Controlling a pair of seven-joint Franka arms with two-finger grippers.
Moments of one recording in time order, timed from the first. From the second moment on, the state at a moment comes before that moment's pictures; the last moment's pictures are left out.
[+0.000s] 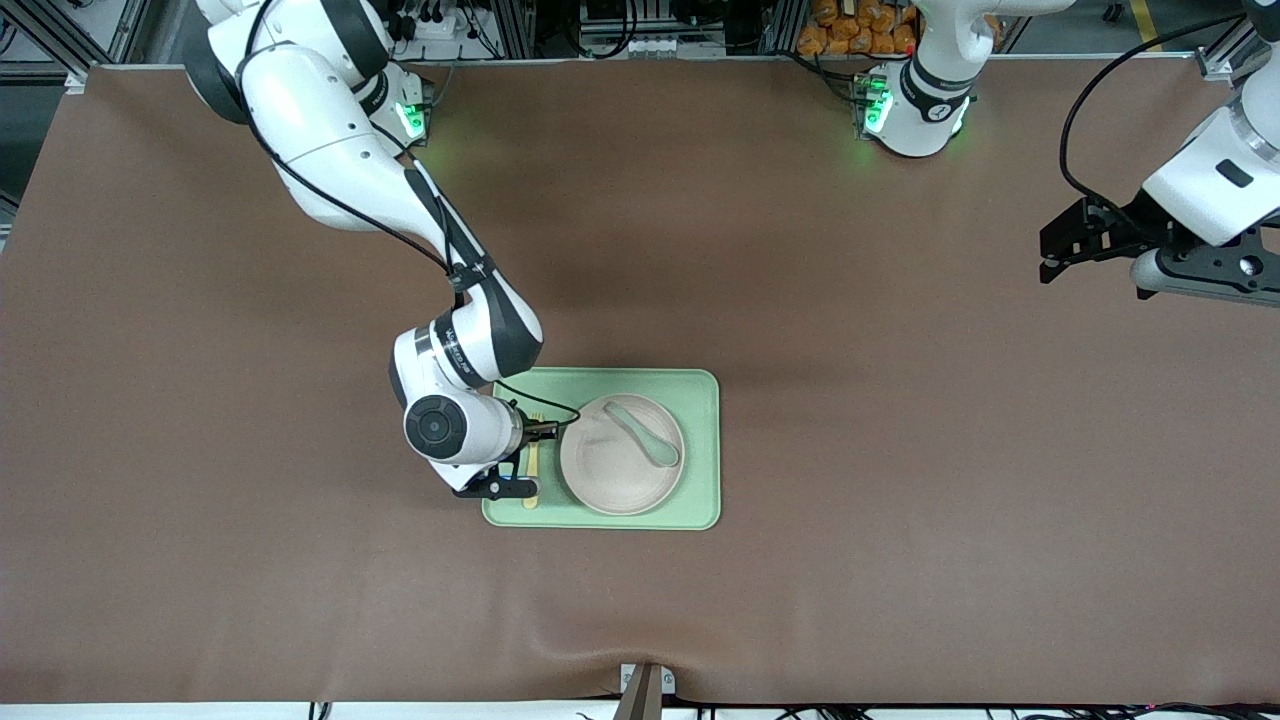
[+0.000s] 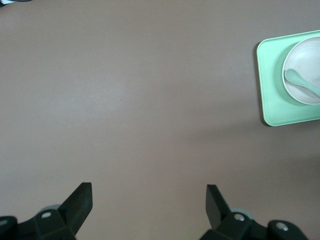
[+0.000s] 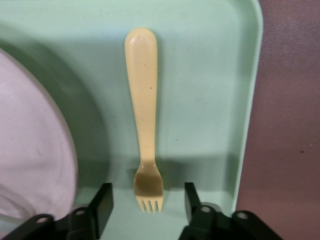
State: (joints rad) left arm -0.08 0.05 -0.08 -1.47 0.00 1.58 0.03; right arm 0.42 0.89 0.03 -1.29 0.18 2.02 0.36
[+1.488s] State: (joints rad) left arm -0.08 0.05 -0.09 -1.48 0.00 1.58 0.03; right arm 0.11 0.35 -0.02 -1.15 0.18 1.43 0.36
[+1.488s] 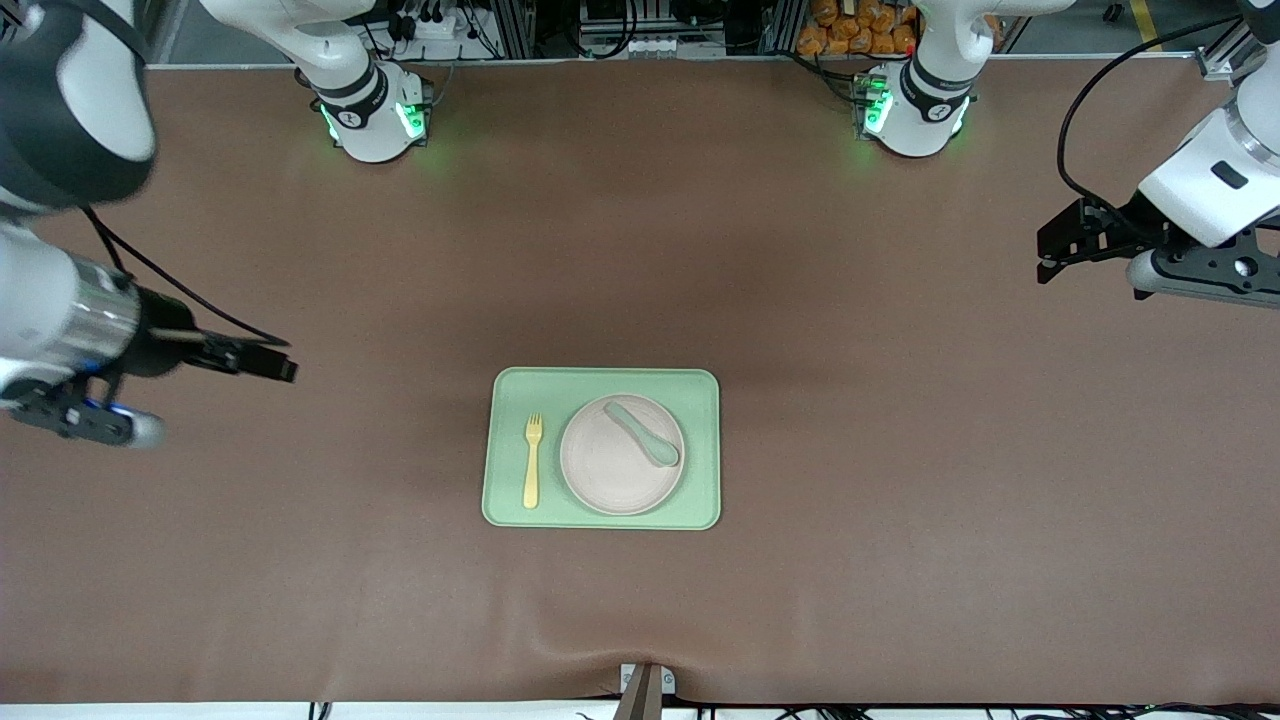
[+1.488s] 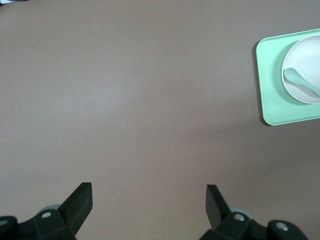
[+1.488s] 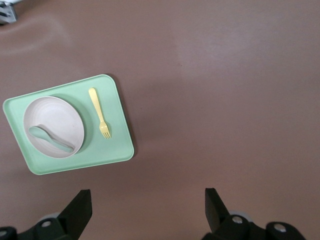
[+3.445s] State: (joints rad) left arm -0.07 0.05 -0.09 -1.48 0.00 1.59 0.03; right arm 0.06 0.00 -0.02 -1.49 0.08 1.47 0.24
